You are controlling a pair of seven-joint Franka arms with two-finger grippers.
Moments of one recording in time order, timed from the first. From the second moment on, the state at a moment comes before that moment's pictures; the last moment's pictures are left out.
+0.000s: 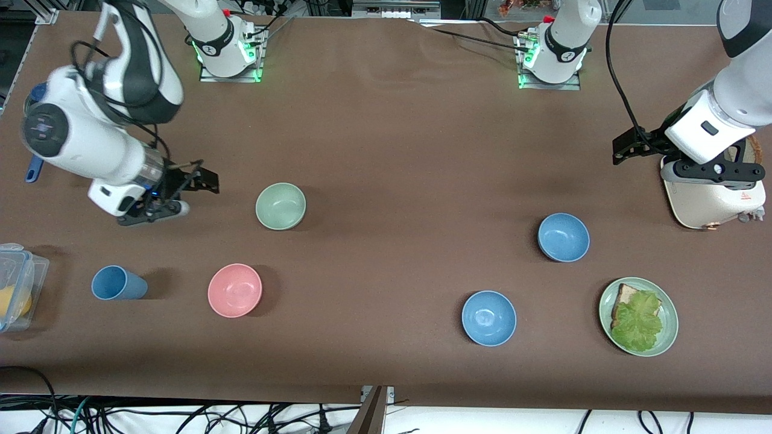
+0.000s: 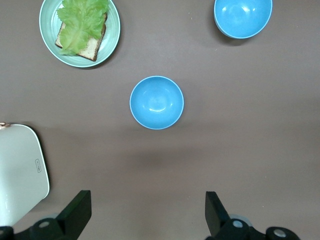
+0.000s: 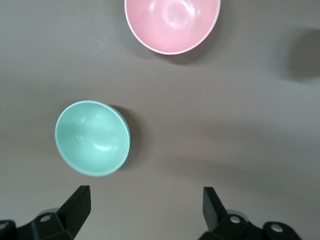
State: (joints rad) left arm -0.09 0.03 0.00 -1.66 -0.01 1.61 -0.05; right arm 0.22 0.18 -0.05 -1.96 0.12 2.07 -0.07
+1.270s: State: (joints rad) left arm -0.09 0.03 0.00 -1.66 -0.01 1.61 -0.05; right arm 0.29 0.41 0.04 -2.19 0.12 2.56 0.16
